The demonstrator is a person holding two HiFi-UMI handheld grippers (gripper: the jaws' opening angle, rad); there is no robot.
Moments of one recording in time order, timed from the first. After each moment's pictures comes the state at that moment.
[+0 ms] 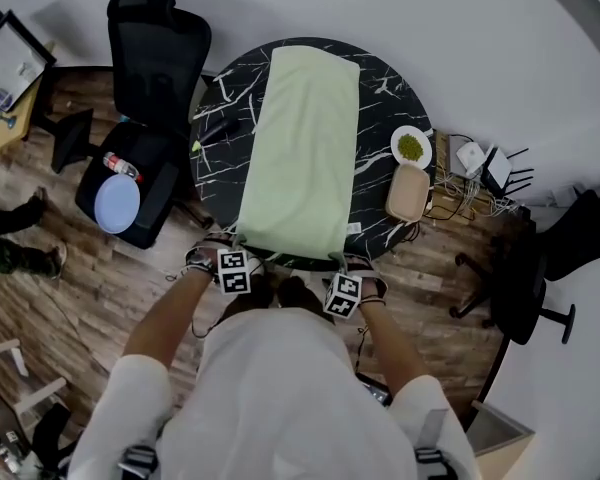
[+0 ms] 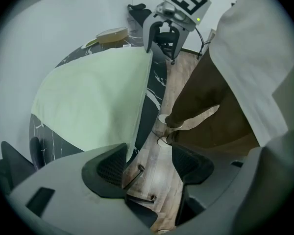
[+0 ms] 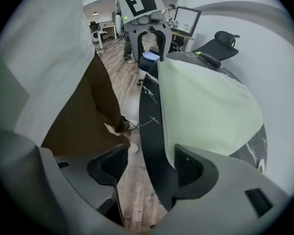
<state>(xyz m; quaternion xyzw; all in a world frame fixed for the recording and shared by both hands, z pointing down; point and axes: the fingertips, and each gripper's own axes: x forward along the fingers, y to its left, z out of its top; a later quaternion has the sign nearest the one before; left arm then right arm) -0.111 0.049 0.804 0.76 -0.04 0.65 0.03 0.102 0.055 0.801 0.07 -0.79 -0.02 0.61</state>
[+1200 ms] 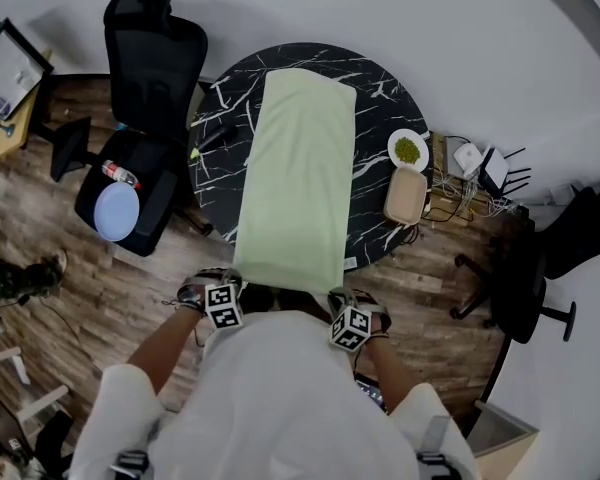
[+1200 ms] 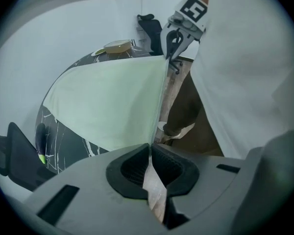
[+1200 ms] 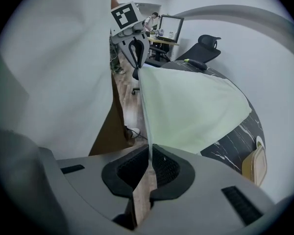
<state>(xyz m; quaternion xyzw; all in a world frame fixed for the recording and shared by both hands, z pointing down) -0.115 0.105 0.774 0.78 -0.09 0.61 0.05 0.116 0.117 0.769 0.13 -0.81 0.03 0.57</state>
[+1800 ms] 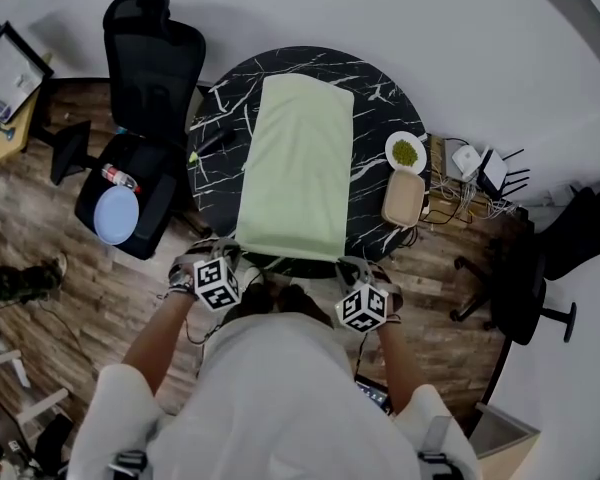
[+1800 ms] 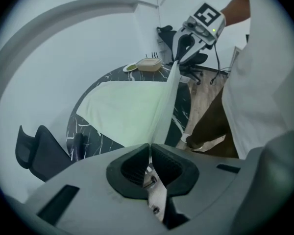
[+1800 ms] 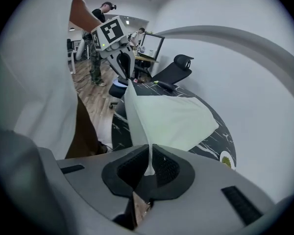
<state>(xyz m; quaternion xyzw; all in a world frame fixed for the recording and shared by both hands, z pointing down) -0.119 0.002 0.705 0.79 -0.21 0.57 0.01 0.113 0.006 0.682 0.24 -0.83 -0.03 0.50</state>
